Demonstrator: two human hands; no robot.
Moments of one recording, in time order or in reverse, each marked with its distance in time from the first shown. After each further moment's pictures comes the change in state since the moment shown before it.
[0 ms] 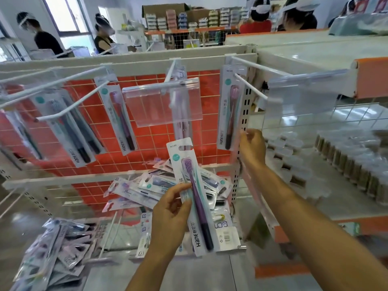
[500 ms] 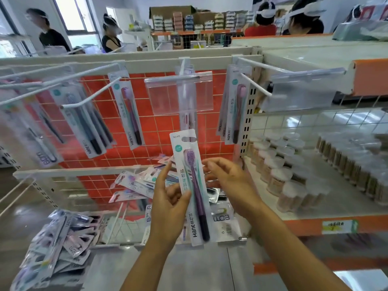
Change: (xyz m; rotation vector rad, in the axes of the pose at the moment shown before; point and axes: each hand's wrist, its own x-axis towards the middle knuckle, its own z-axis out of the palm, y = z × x) left_hand -0.012 0.017 -0.009 -0.154 0.007 0.016; right_hand -0.136 -0.033 -0.017 0.316 -0.650 0.013
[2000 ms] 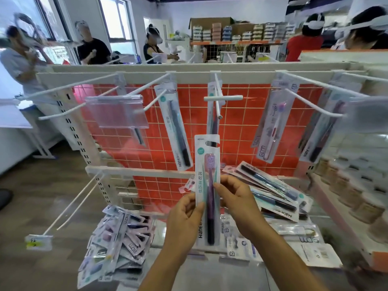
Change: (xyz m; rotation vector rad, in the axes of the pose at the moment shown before) left_hand 0.024 -0.002 -0.180 0.140 0.048 -0.124; right_hand 0.018 0.018 0.195 0.005 -0.065 0.042
